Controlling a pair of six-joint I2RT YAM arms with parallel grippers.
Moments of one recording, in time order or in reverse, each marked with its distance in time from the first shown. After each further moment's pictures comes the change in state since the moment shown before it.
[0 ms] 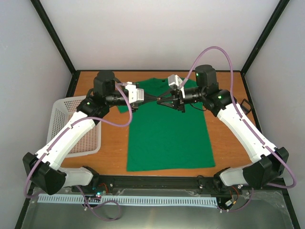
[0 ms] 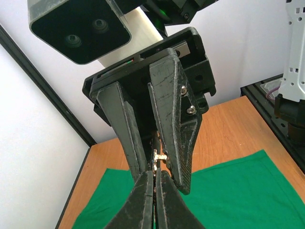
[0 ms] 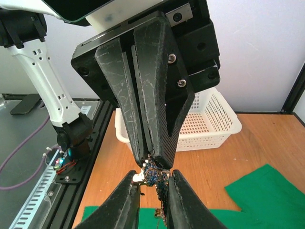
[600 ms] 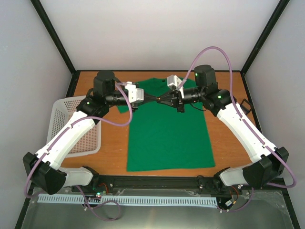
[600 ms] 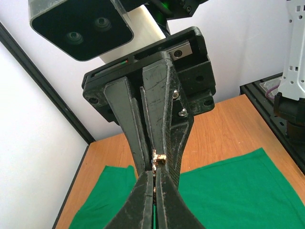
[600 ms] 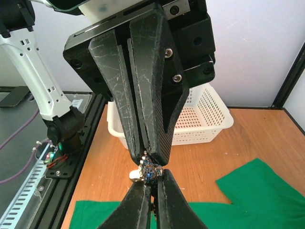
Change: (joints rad) left arm 0.005 0.003 0.002 -0.016 0.005 0.005; right arm 0.009 0.005 0.013 -0.031 0.050 -0.040
